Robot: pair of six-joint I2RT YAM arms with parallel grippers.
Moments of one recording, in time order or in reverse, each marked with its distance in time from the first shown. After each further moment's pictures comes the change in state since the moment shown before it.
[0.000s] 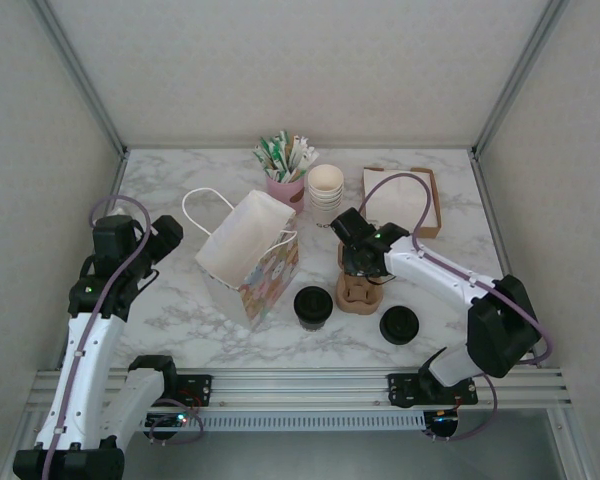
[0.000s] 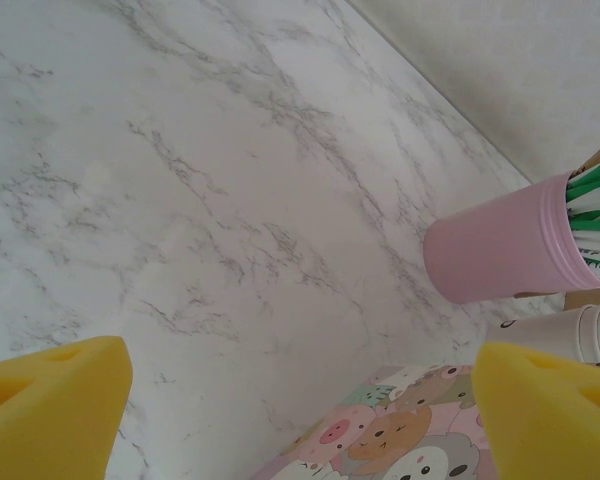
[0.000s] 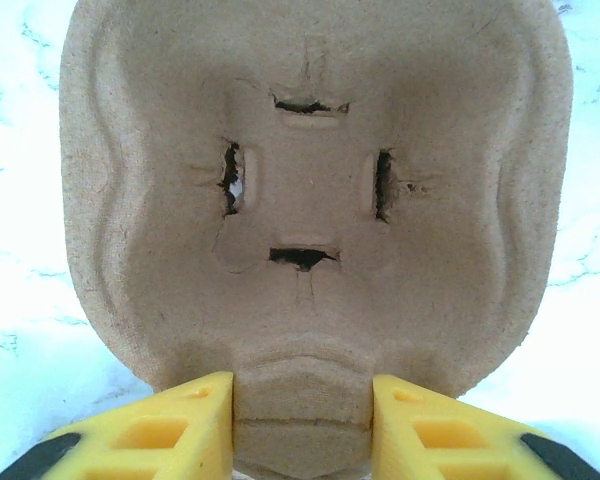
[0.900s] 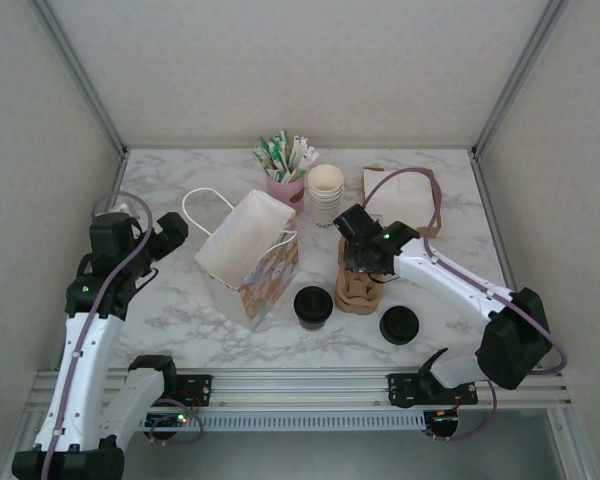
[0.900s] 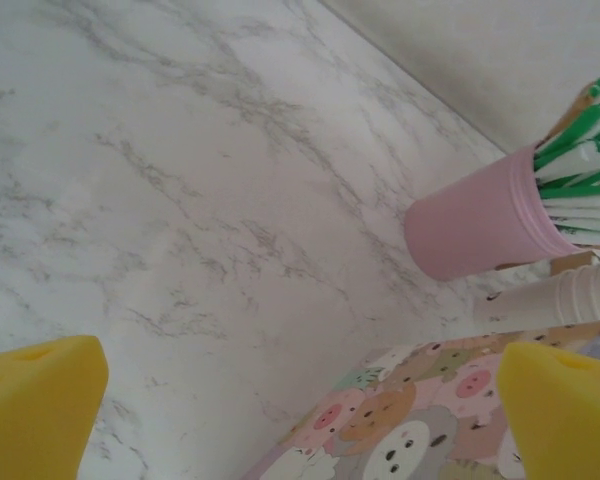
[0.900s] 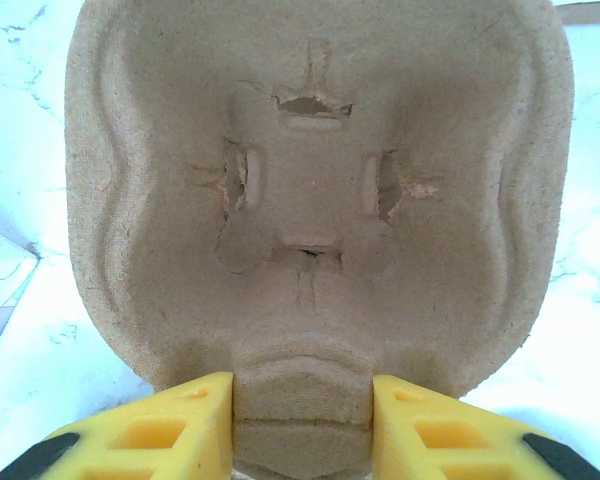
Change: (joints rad) left arm 0.000 0.003 0.047 -0.016 0.064 0.095; right arm 0.019 -0.093 0.040 -0.057 0.021 0.018
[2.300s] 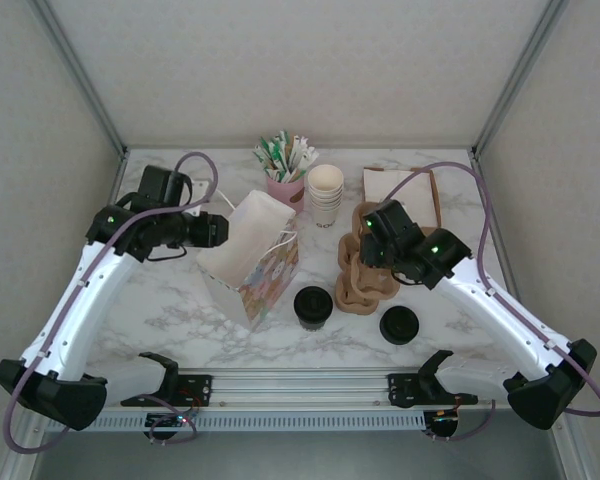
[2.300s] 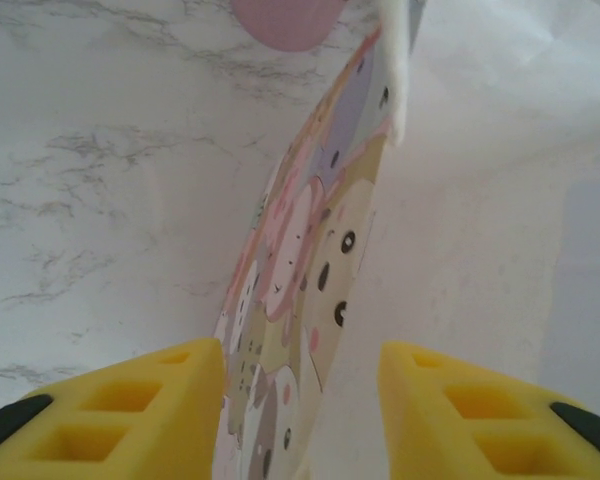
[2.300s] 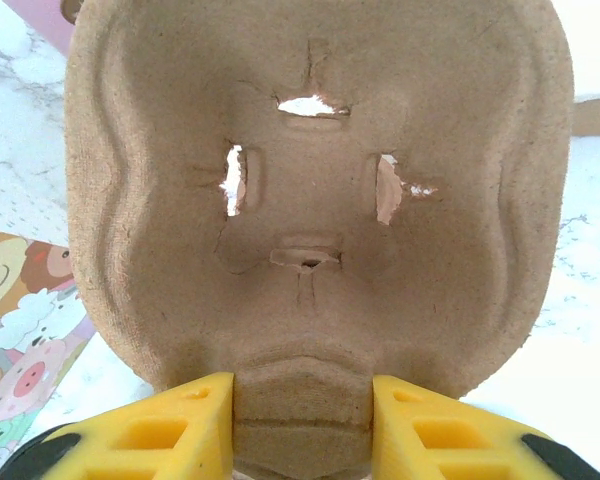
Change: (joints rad) left arm -0.353 0.392 0.449 -0.380 0.135 0.340; right arm 0.005 -0.243 0.091 -0.112 0.009 -0.086
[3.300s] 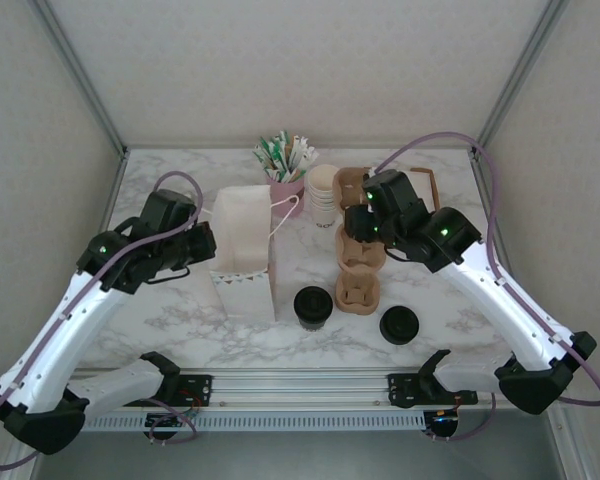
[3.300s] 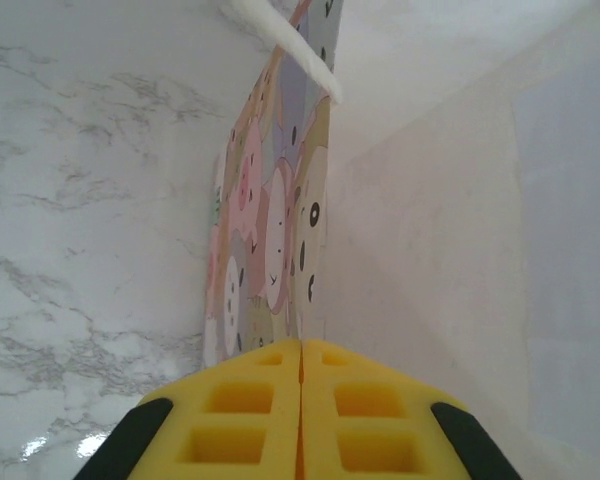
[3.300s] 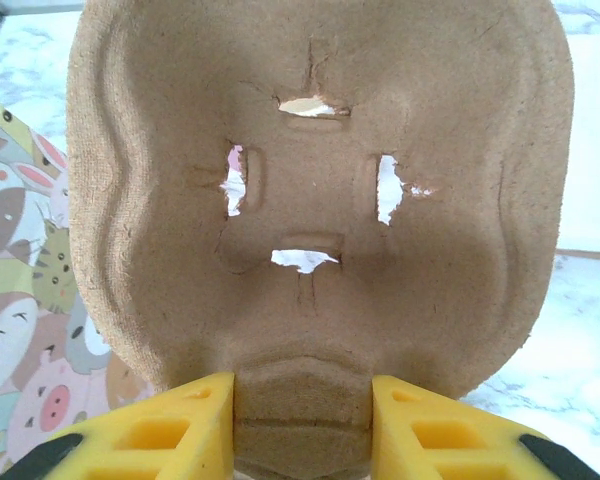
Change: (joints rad) left arm -0.195 -0.152 -0.057 -0.035 -0.308 -0.462; right arm 0.038 0.097 0.296 0.001 -0.059 -0.088
